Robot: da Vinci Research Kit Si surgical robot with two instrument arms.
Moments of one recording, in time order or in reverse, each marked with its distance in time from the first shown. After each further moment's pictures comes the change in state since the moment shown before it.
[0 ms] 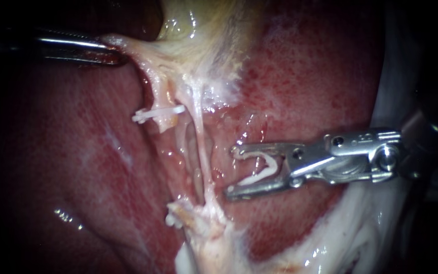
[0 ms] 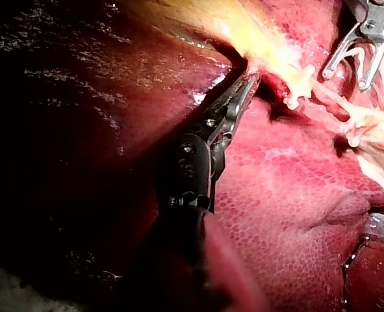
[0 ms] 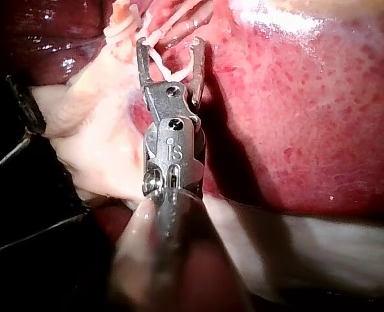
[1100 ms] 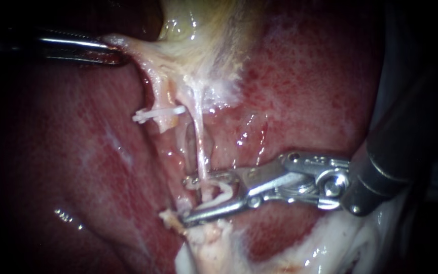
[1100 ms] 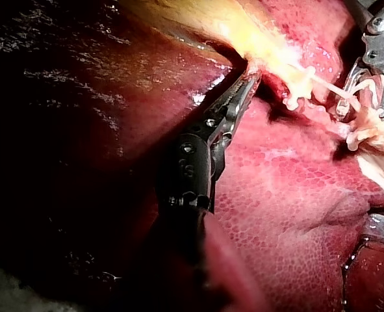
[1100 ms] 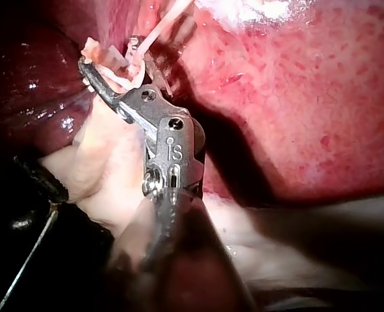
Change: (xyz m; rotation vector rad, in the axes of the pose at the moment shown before) right arm 0.002 -0.002 0.005 0.272 0.192 0.190; left arm 0.000 0.000 0.000 0.001 0.000 0.000
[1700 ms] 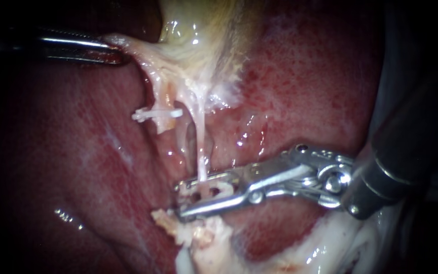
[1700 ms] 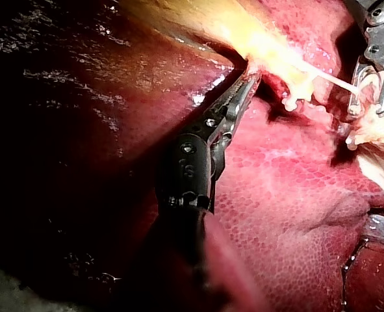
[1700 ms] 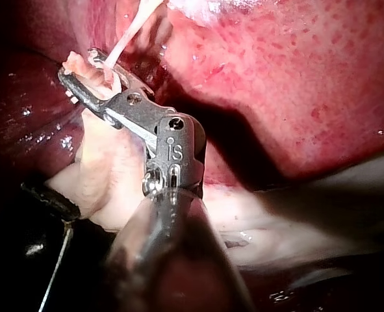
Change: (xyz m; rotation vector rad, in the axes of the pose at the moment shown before) right arm 0.000 0.000 -0.001 0.053 0.043 0.057; left arm 0.000 0.000 0.000 0.000 0.000 0.000
